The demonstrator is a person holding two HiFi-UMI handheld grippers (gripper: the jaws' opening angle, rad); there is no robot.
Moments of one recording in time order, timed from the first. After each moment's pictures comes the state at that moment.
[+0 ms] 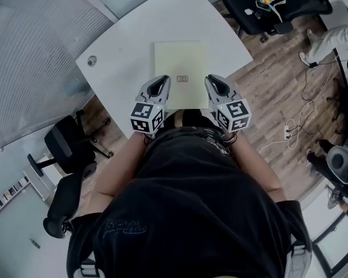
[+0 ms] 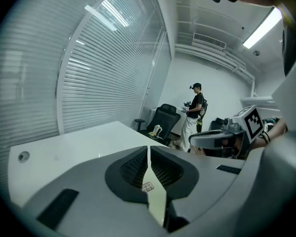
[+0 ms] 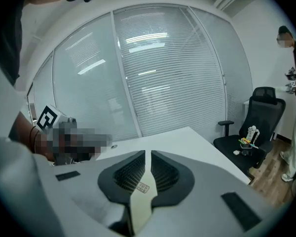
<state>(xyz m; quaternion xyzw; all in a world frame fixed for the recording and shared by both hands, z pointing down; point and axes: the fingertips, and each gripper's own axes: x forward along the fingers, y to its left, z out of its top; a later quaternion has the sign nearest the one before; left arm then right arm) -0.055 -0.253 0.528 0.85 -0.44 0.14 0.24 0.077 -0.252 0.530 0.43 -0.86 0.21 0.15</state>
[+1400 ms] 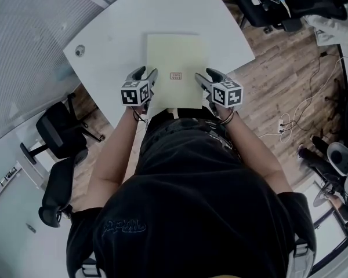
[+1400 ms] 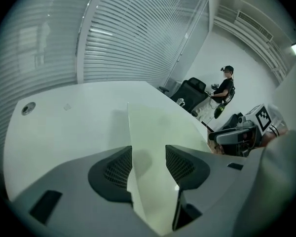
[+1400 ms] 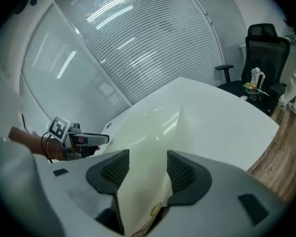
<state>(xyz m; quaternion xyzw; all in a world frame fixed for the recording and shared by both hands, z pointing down) -0.108 -0.283 0.698 0.74 -0.47 0.26 0.41 0.094 -0.275 0.692 0.35 -0.80 0.43 0.22</state>
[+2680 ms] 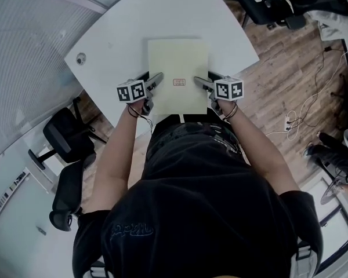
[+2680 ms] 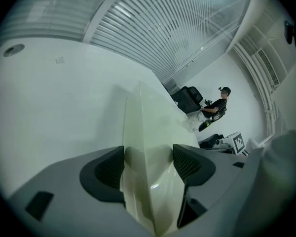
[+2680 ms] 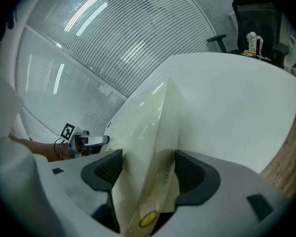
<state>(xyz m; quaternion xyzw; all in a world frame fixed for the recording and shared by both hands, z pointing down) -0.106 -0.287 0.747 0.71 -0.40 0.17 0.55 0.088 -0.275 0.752 0.31 -0.76 0.53 0.21</state>
